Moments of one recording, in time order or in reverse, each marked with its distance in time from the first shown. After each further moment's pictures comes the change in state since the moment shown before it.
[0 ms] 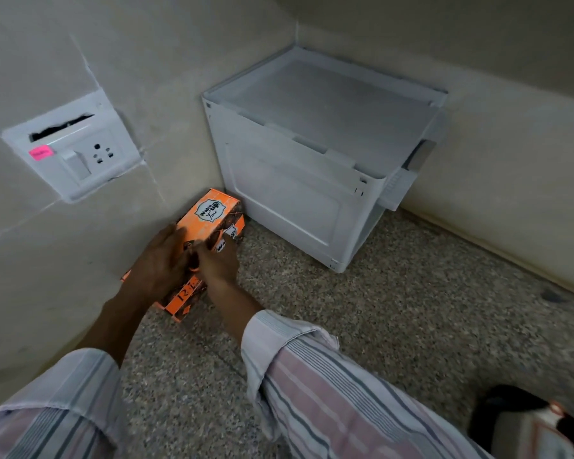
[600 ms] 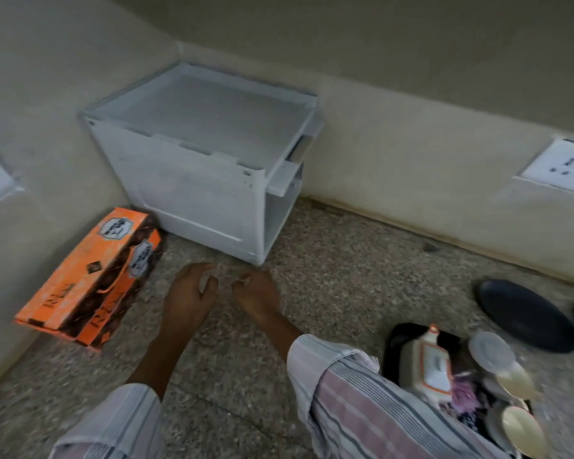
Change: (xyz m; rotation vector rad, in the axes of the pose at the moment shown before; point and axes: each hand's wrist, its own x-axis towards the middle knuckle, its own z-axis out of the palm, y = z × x) left_hand -0.034 0.153 0.115 -0.324 0.090 0.216; right_hand -0.046 0.022 -0.218 -0.615 0.242 -0.056
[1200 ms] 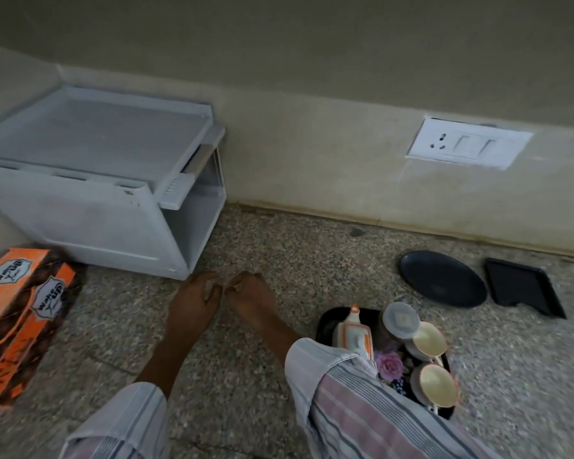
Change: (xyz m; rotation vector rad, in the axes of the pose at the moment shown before) left_hand 0.002 0.109 0.100 -0.012 -0.188 0.087; right_hand -0.004 0.078 -0.118 -0.016 0.104 0.008
